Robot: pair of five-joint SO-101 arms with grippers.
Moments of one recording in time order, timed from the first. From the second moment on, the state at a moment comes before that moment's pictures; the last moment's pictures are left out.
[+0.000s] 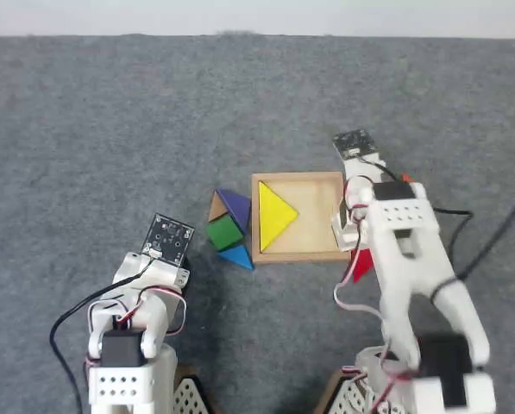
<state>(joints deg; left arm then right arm) -6.9 -103.2 96.9 66.8 -16.4 -9.1 -11.2 37.4 63.9 9.7</state>
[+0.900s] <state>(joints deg) -6.9 -103.2 96.9 66.8 -16.4 -1.8 -0.6 36.4 60.1 10.2</state>
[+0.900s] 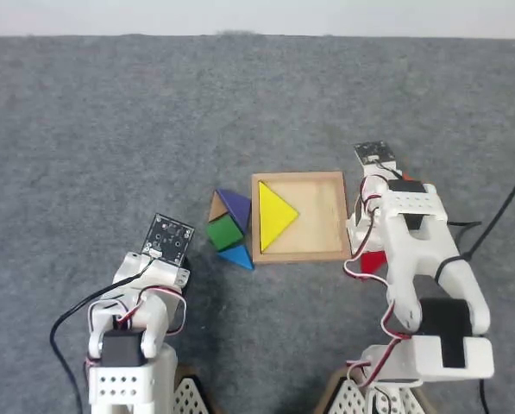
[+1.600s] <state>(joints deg) -6.9 -103.2 96.9 66.8 -16.4 1.6 -13.3 37.6 60.3 10.2</state>
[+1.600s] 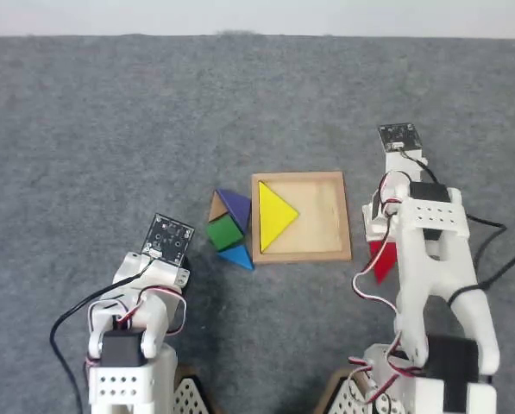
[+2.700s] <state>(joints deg) -6.9 -103.2 96.9 66.8 -16.4 -4.2 4.1 35.0 59.5 10.2</state>
